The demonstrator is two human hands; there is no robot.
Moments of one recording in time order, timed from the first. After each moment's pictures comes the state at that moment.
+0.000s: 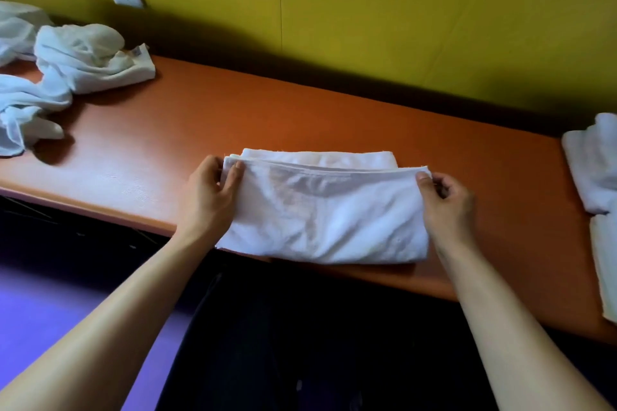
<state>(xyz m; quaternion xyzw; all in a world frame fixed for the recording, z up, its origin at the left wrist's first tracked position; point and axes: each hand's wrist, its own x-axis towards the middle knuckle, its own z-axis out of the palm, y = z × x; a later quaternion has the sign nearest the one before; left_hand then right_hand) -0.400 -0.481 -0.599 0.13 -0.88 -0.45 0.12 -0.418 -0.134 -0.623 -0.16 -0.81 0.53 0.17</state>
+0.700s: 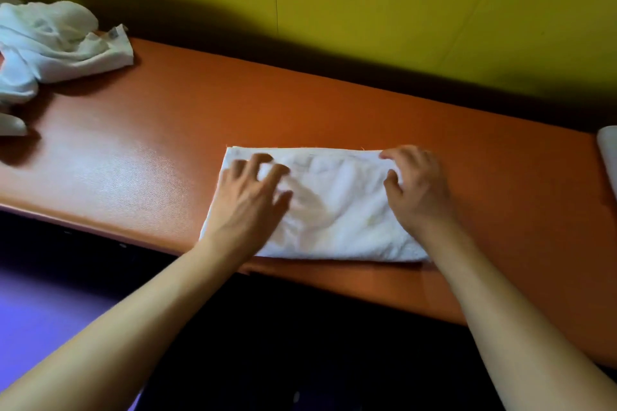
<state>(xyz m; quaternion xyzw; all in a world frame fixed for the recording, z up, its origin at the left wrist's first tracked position) -0.435 -0.435 -0.641 -0.10 -0.97 -0.15 0.13 -0.480 -0.149 -0.652 0.13 -0.96 0.18 0.17</state>
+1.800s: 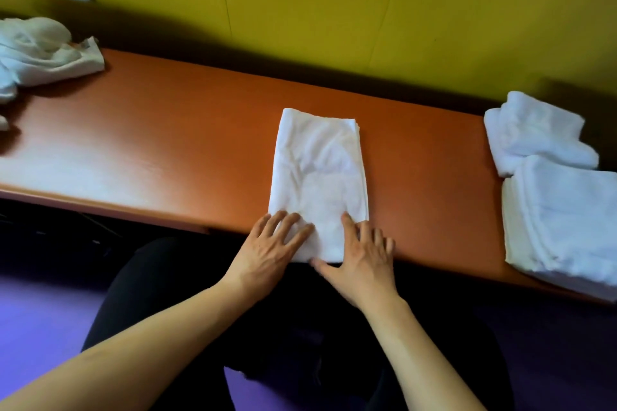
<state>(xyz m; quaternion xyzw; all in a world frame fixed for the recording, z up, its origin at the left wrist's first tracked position) -0.307 -0.338 -0.654 -0.31 -0.95 0.00 -0.05 -0.281 -0.133 -0.652 -0.02 -1.00 0.06 -0.01</state>
